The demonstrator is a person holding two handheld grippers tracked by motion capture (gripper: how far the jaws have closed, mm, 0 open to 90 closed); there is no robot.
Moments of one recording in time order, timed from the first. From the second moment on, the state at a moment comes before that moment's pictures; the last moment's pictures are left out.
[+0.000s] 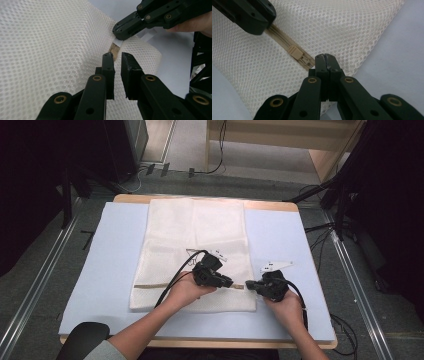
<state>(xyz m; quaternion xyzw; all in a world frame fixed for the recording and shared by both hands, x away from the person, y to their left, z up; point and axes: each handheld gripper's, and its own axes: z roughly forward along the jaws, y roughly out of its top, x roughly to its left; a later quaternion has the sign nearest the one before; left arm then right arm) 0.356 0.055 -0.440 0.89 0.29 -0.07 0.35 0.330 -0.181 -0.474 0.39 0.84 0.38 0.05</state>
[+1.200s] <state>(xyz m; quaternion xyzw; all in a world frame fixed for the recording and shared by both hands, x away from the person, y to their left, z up) 0.371 0.030 -0.469 0.87 0.32 -0.12 0.36 0.327 -0.180 -0.475 0.37 0.84 0.38 0.07</state>
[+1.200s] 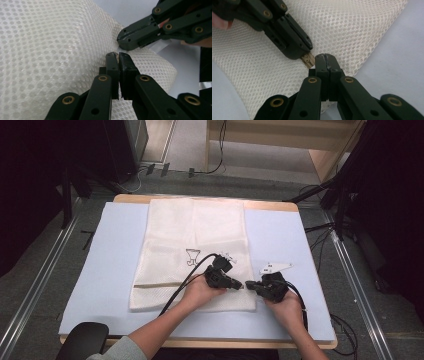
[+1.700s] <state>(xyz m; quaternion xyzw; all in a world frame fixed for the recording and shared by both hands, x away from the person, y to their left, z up) 0.372 0.045 -0.458 0.88 0.31 -0.12 0.32 0.326 -0.181 -0.476 0.37 0.84 0.38 0.07</state>
